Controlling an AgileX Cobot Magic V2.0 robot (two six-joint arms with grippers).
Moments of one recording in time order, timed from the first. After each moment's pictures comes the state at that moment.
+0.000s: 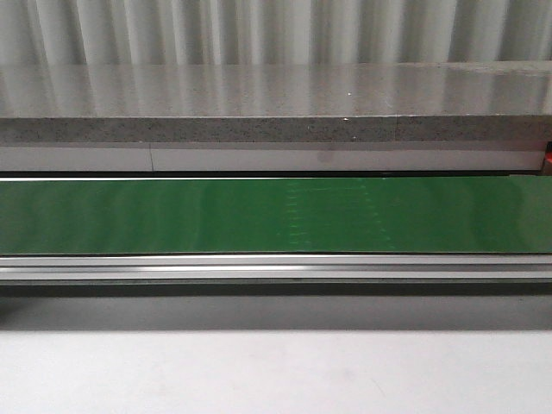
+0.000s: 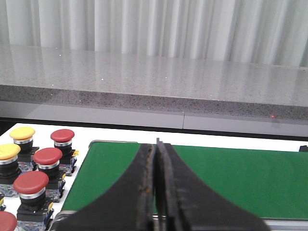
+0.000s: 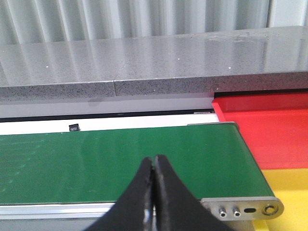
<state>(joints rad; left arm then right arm) -0.09 0.00 0.00 0.07 0.05 -0.18 0.00 -0.01 0.03 -0.03 0.07 0.16</state>
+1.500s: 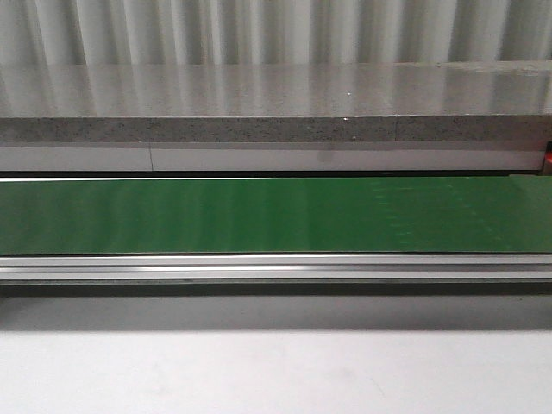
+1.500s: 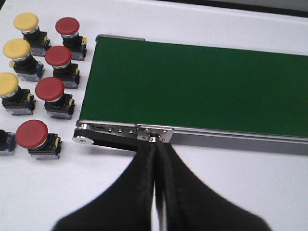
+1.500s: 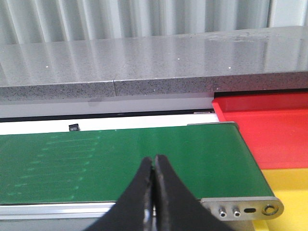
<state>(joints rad) -0.09 0.61 -0.79 0.04 0.96 -0.18 0.00 -0.01 0.03 -0.03 0.07 0.16</state>
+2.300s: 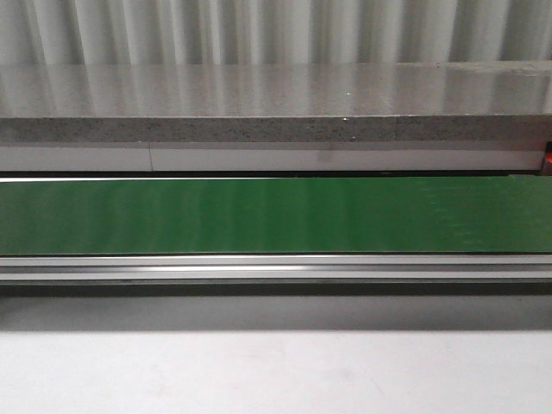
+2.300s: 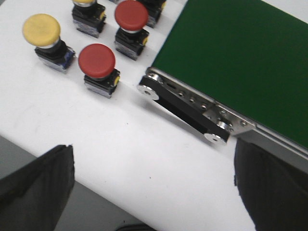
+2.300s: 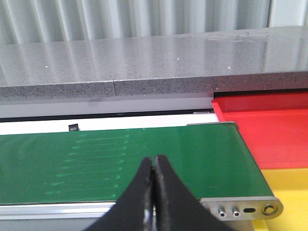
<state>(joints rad) 0.06 0.76 -0.67 0.20 0.92 -0.55 0.00 -0.01 0.03 -0.03 0.07 0.16</state>
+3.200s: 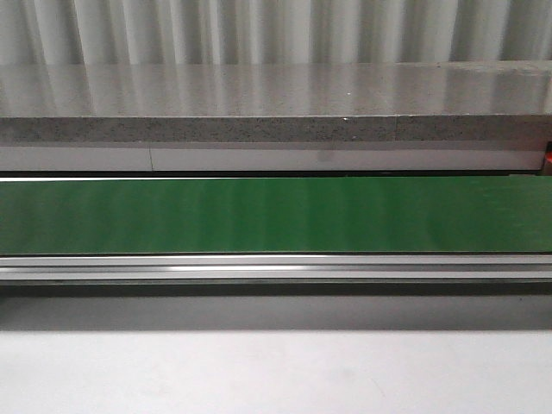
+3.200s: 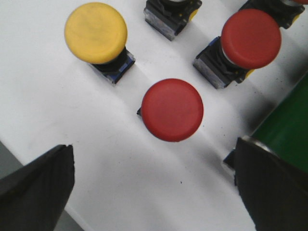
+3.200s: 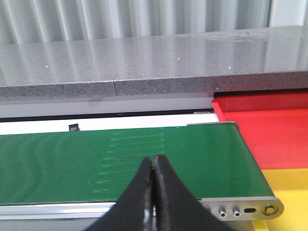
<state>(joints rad) 0.36 1.28 -0.67 0.18 0.58 -0.53 0.00 -0.01 0.03 -0.03 0.07 0.16</state>
